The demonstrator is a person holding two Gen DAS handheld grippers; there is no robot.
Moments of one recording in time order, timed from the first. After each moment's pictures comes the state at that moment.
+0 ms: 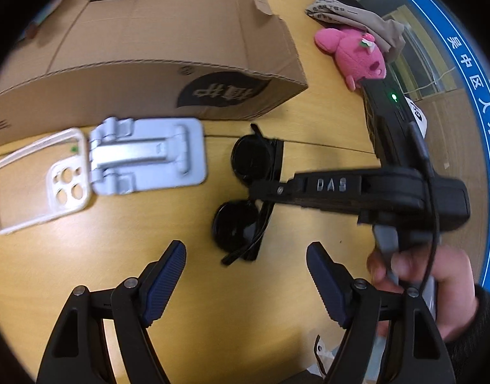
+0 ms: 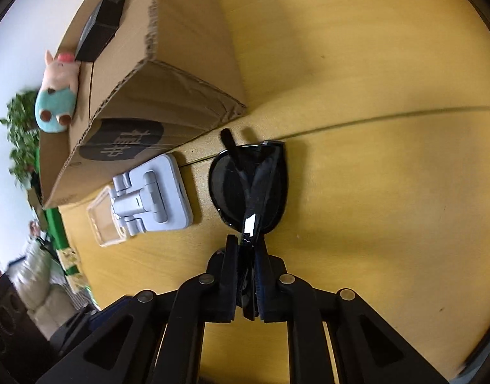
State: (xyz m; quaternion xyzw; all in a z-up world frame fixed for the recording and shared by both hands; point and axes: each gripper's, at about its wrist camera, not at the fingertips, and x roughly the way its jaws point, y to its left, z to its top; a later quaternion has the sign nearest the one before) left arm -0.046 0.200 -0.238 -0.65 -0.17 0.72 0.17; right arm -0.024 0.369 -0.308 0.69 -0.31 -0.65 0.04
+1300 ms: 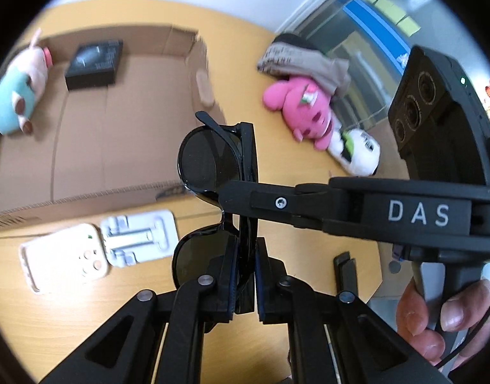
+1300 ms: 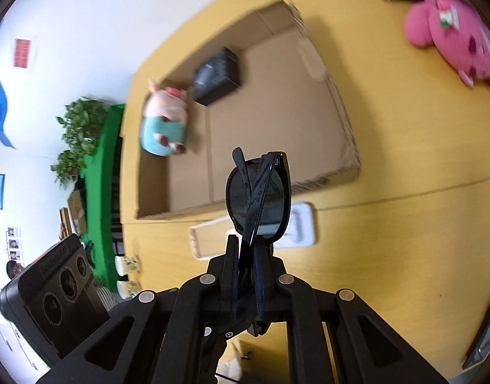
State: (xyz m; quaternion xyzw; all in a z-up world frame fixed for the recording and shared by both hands) left arm -0.085 0.191 -0.121 -0.56 -0.18 0.78 0.21; right arm -0.055 0.330 -0.120 0.59 -0.31 -0.74 0.11
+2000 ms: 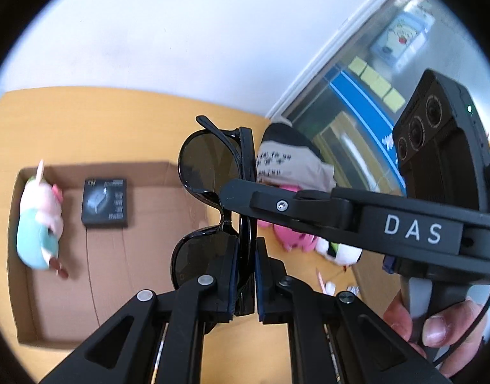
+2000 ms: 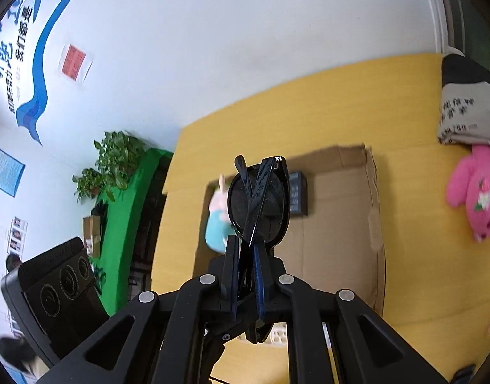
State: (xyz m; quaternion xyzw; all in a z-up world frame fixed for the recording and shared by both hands) left arm -0.216 0.138 0.017 -0.45 -0.19 0.85 0.20; right arm -0.196 0.326 0.035 0.48 -0.26 -0.82 0.14
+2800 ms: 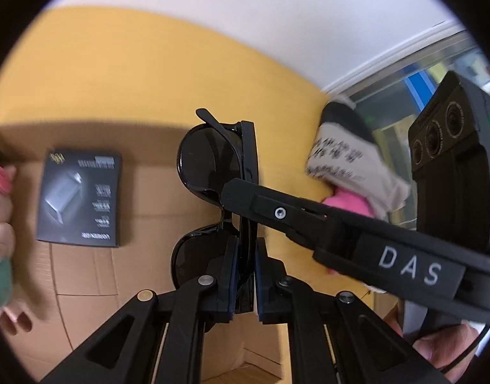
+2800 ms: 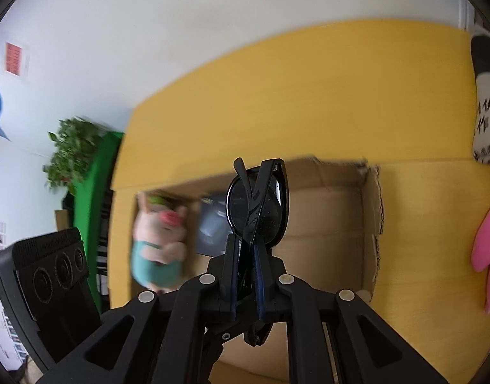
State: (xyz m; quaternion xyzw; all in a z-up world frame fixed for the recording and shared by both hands) left arm -0.356 0.133 -0.160 -0.56 -0.25 0.77 0.16; right arm -0.352 0.352 -0.154 0.58 -0.23 -0.77 0.12
